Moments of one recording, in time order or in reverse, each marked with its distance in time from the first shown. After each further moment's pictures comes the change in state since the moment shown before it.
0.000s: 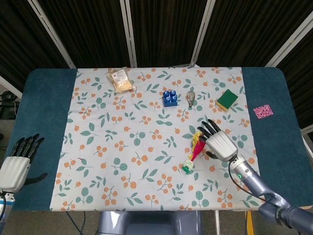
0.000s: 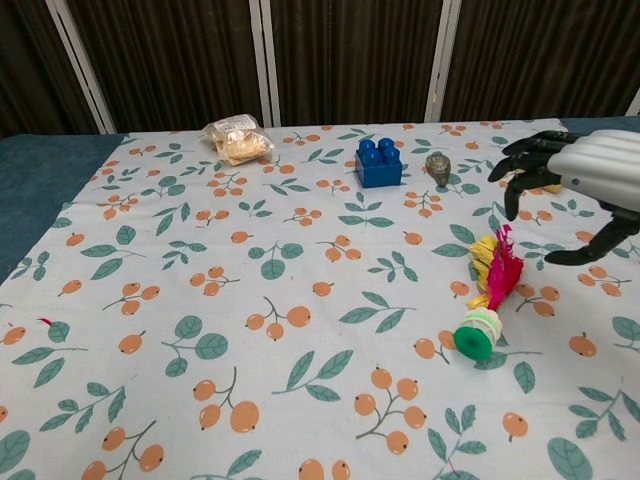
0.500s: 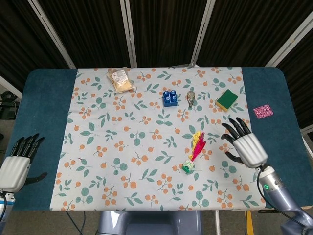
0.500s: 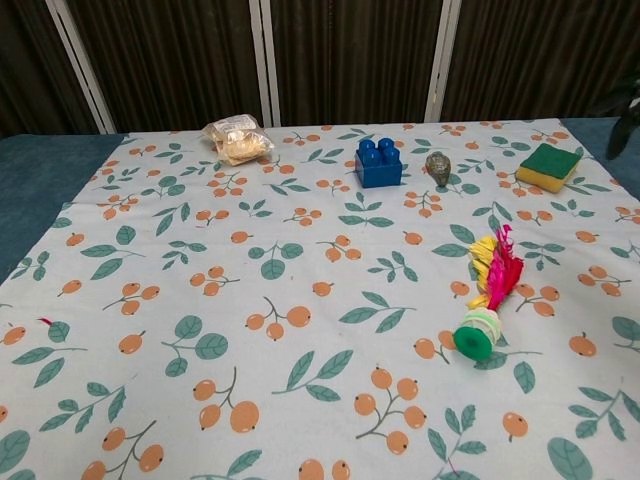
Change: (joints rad) left arm 0.001 -0.006 -0.002 0.005 0.005 0.009 0.017; right arm -0.161 0.168 0.022 -0.143 -0.001 0.194 0.077
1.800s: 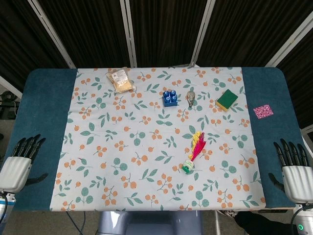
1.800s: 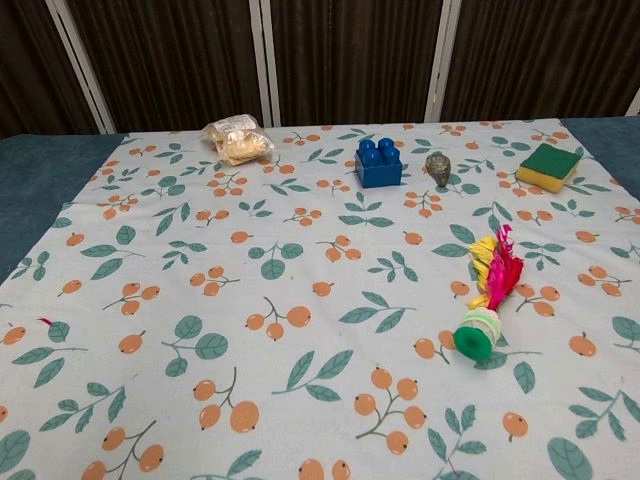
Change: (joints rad) left arm -0.002 0.001 0.005 -0.004 0.002 -0.008 0.007; right arm -0.368 0.115 -0.056 -0.202 0.155 0.315 -0.254
